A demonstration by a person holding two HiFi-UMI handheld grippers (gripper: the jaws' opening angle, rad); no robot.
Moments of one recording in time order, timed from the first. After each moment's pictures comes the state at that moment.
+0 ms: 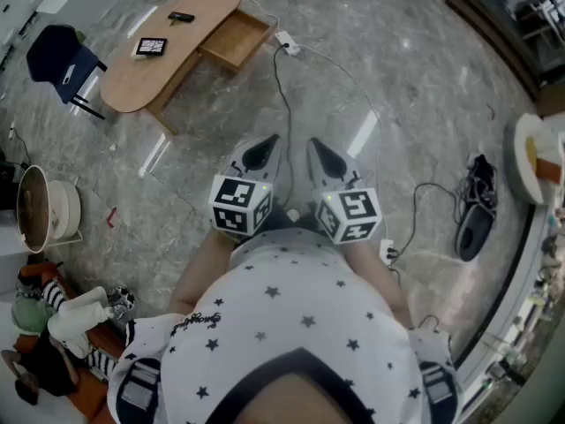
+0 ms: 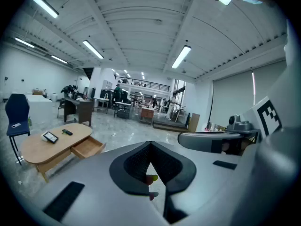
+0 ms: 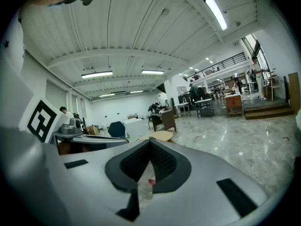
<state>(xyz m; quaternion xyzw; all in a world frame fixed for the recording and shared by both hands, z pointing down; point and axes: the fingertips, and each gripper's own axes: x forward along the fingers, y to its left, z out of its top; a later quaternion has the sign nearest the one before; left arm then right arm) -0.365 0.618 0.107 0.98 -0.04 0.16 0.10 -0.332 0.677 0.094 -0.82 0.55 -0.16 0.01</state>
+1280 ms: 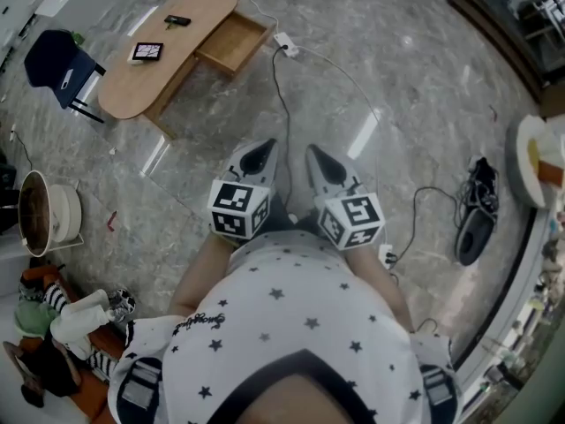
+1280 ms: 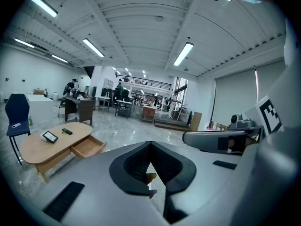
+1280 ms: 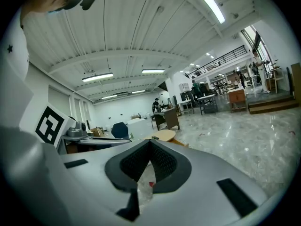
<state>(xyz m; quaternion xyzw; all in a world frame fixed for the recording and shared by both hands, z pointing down) -0.334 0.605 0.116 0.98 -0.04 0.17 0.10 -0.305 0.672 0.098 -0.80 0.57 -0.17 0.03</state>
